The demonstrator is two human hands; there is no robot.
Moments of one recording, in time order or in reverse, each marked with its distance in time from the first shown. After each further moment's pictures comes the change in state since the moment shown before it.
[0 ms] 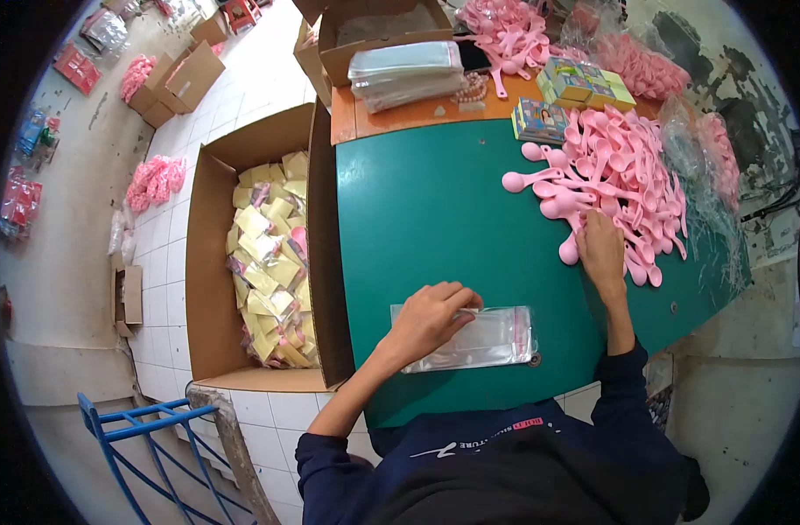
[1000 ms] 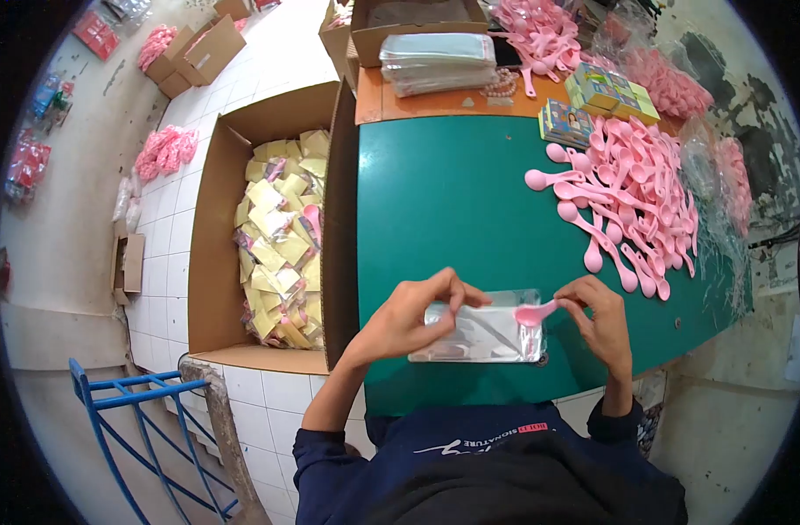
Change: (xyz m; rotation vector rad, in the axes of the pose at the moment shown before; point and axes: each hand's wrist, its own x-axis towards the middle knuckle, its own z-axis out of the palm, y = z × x) left_hand -0.019 0.011 -0.050 -0.588 -0.016 -0.047; right_hand -0.048 -0.070 -0.087 0.760 -0.296 -0.110
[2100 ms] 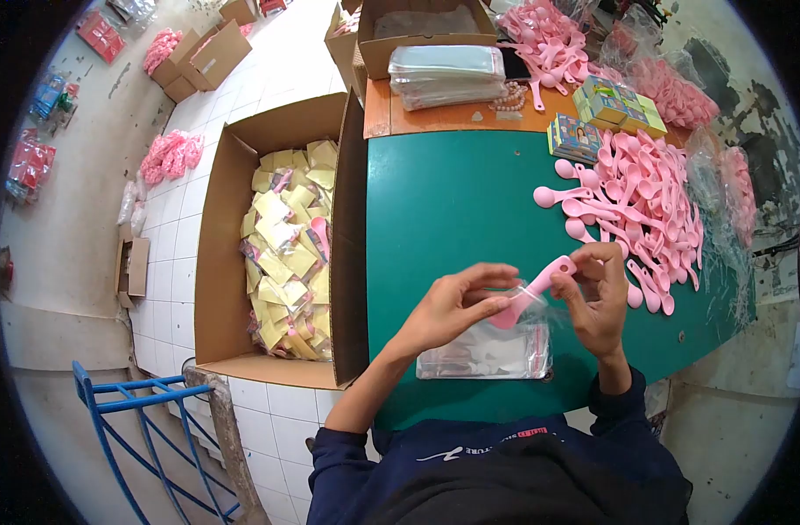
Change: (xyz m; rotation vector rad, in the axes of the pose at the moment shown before) left_hand 0.037 -0.008 0.017 -0.392 0.152 -0.221; right_hand 0.052 -0.037 0.021 0.546 0.270 -0.130
